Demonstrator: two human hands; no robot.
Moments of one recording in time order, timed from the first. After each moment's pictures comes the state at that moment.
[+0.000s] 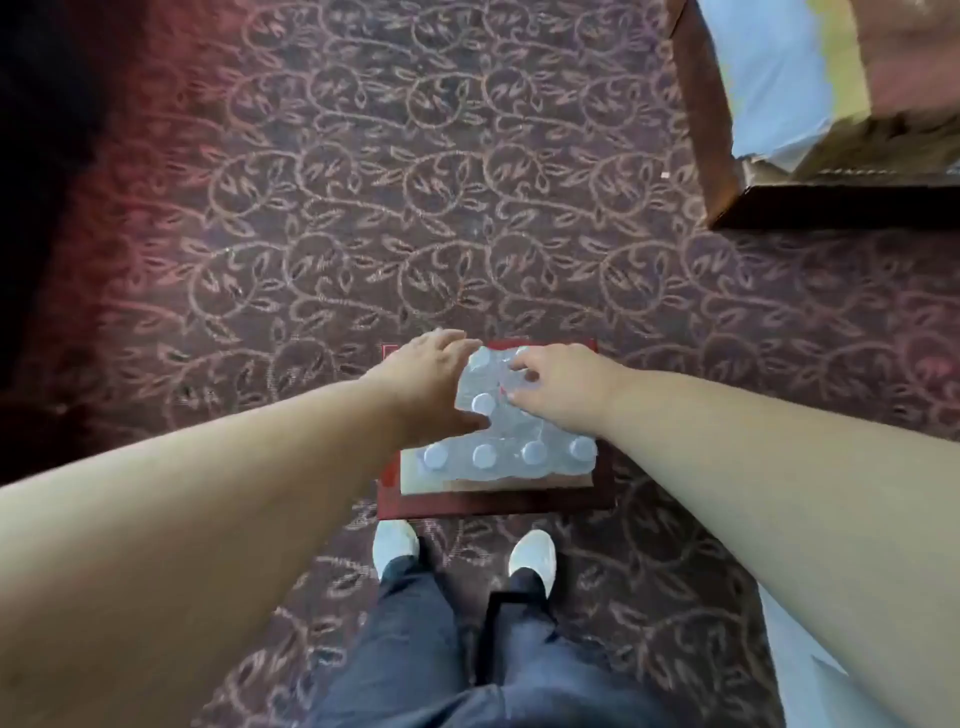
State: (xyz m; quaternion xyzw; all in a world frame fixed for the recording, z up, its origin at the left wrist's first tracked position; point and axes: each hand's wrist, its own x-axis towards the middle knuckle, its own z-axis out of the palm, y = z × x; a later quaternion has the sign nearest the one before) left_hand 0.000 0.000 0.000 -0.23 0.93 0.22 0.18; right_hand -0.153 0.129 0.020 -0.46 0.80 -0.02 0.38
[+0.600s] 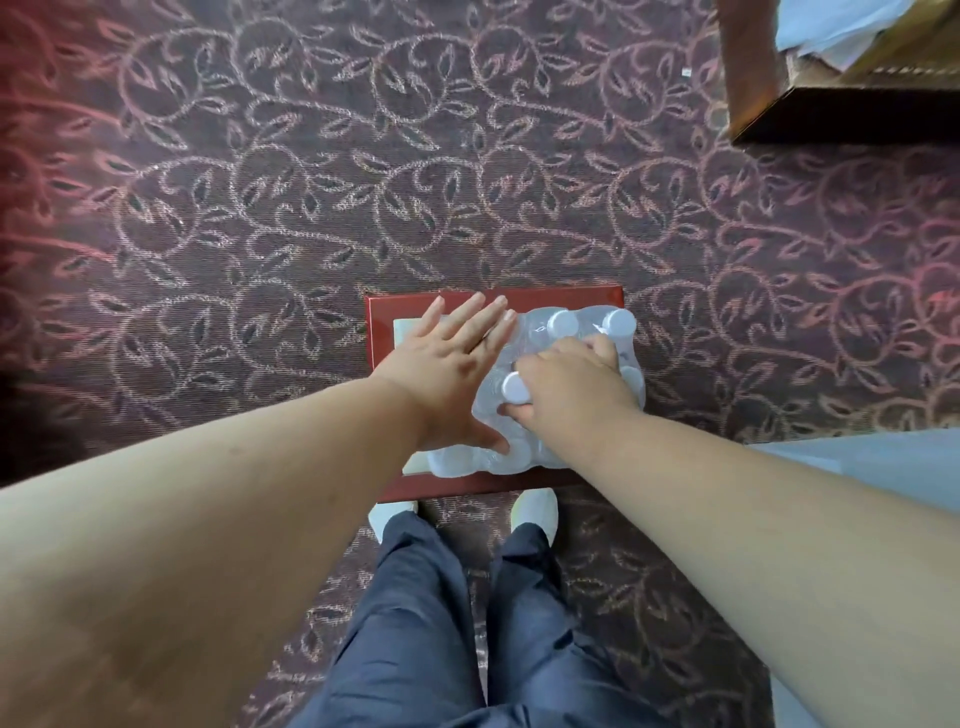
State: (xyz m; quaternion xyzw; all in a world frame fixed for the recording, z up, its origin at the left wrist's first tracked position) left_hand 0.005 -0.027 -0.126 -0.08 0.97 0.14 0.19; right_hand -0.112 0.110 -0.090 -0.50 0.82 0.11 0.25
